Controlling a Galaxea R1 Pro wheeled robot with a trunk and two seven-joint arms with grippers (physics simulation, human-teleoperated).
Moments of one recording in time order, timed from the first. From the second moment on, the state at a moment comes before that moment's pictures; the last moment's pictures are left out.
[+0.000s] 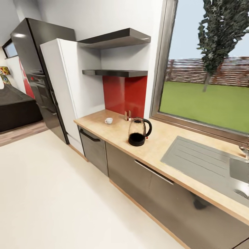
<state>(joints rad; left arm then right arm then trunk) -0.23 0.15 0.08 -0.14 -0.08 -0.02 -0.02 -0.31 -0.15 -0.21 -0.02 0.18 0.01 0.10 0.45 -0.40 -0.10</state>
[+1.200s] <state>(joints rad) -0.23 0.15 0.07 -0.14 -0.09 -0.03 -0.02 -0.31 -0.15 -0.21 -0.03 0.17 0.01 0.09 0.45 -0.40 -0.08</state>
